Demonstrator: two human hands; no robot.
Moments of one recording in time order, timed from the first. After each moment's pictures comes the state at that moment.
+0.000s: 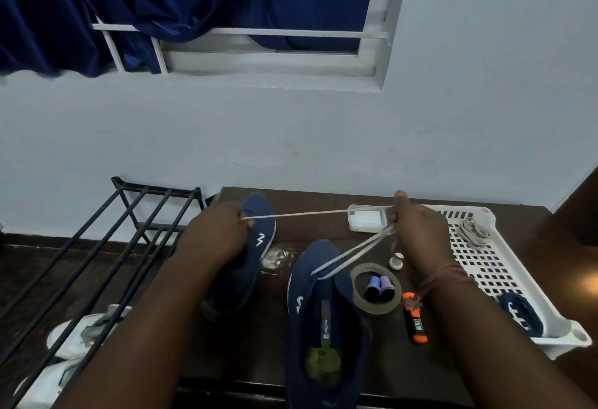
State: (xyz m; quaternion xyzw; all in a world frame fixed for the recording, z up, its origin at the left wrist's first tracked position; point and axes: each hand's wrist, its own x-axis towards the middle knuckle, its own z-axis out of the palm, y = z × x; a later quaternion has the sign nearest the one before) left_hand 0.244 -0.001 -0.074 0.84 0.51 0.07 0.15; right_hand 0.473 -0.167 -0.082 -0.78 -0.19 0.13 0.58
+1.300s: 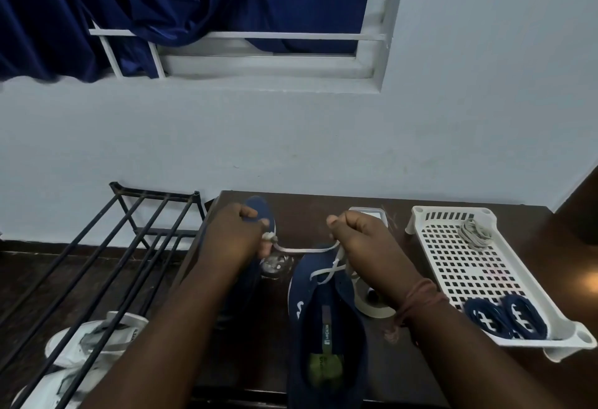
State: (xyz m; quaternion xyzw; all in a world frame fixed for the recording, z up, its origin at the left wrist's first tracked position) left_hand 0.266 -0.027 -0.072 0.63 0.54 0.25 0.50; right_hand 0.415 -0.156 -0.077 -0.72 -0.39 0.26 0.52
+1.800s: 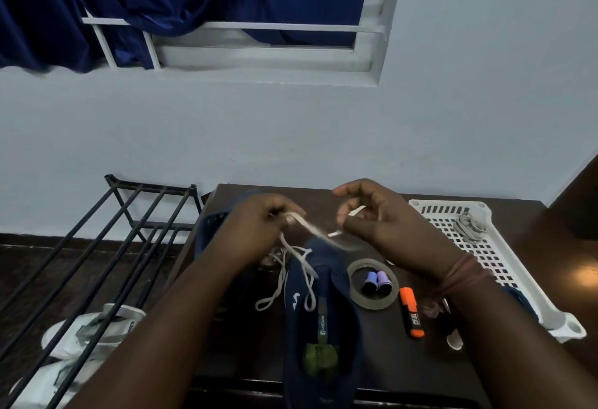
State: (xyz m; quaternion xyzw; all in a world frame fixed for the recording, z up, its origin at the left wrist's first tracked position) left_hand 0.272 -0.038 -0.067 0.82 0.35 0.22 0.40; right_hand 0.450 -0.175 -0.051 -0.69 -0.52 0.26 0.44
